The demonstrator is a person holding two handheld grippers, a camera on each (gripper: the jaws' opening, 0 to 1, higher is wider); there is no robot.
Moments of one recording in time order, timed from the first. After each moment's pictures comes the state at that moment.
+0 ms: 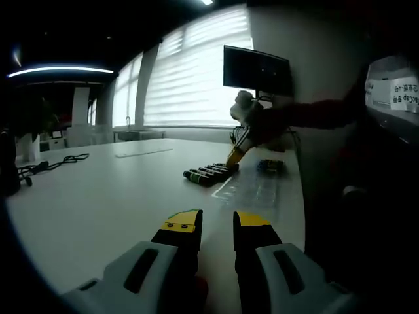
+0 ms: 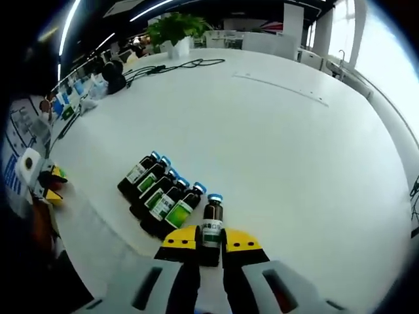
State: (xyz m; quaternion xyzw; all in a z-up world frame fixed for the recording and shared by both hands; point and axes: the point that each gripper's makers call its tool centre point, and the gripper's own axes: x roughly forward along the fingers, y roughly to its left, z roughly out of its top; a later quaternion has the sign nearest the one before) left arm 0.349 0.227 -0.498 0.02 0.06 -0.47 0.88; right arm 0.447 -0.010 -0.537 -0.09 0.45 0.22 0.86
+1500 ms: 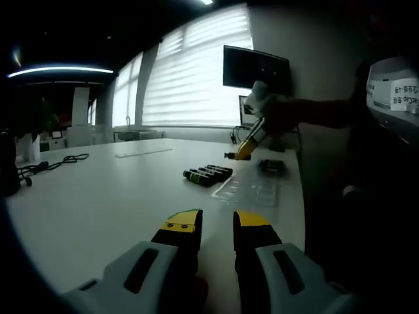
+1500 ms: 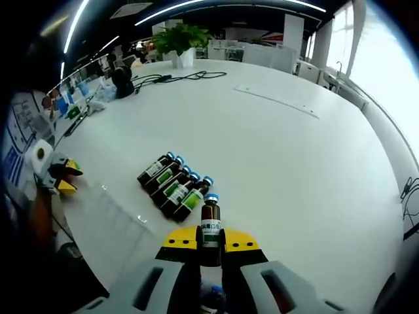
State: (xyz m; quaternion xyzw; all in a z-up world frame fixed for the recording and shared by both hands) left arm 0.349 0.227 -0.499 0.02 0.06 -0.46 0.88; right arm 0.413 -0.017 -0.502 -0.11 0.41 0.23 0.88
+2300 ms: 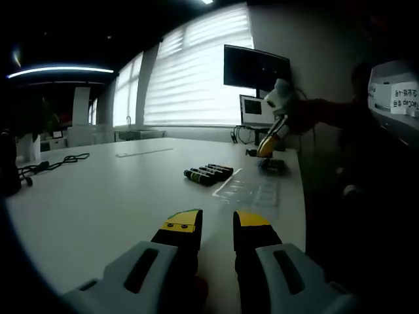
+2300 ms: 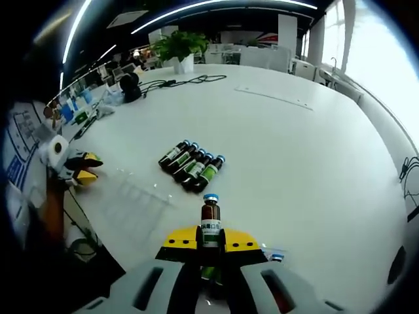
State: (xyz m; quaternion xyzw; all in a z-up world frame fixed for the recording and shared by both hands) left arm 0.350 0.228 -0.499 0.02 0.06 -0.46 0.88; right arm 0.360 -0.025 -0.497 -0.07 0.41 0.22 0.88
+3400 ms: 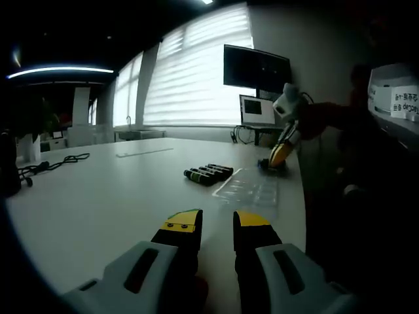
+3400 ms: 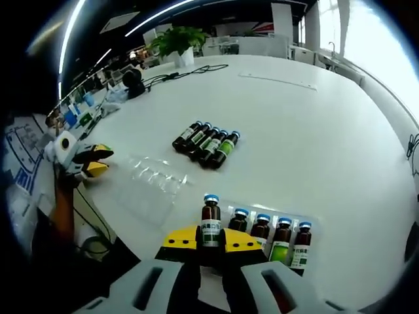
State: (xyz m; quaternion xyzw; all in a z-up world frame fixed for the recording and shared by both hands) left arm 0.349 0.227 -0.499 0.02 0.06 -0.46 0.88; right arm 0.331 -0.013 -0.515 -0.04 0.44 0.23 0.87
